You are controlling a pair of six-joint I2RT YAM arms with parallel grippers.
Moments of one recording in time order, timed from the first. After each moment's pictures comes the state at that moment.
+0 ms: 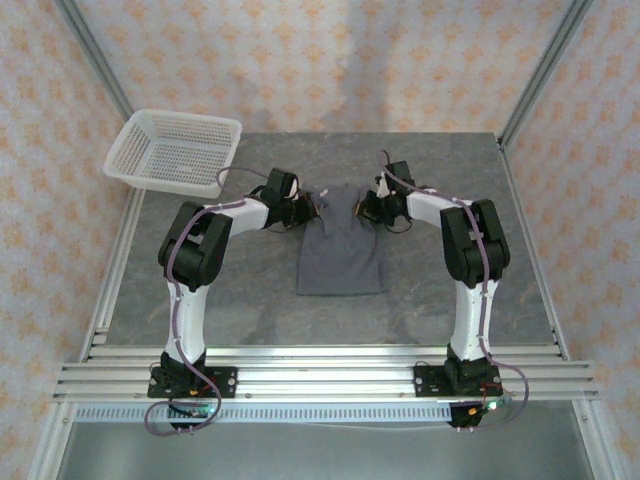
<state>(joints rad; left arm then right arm) -0.34 2.12 1.36 -0.08 0.36 -0.75 0.27 2.06 1.36 -0.28 -0.44 0.57</state>
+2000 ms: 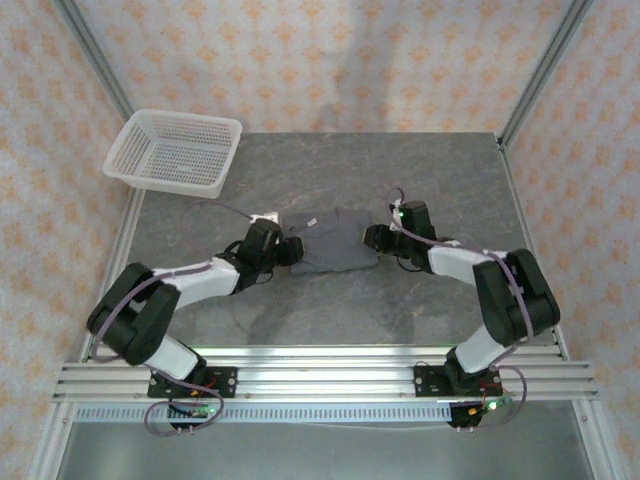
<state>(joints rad) -0.51 1.47 0.66 0.09 -0.06 -0.63 0.32 1.54 0.72 0.08 -0.32 0.54</state>
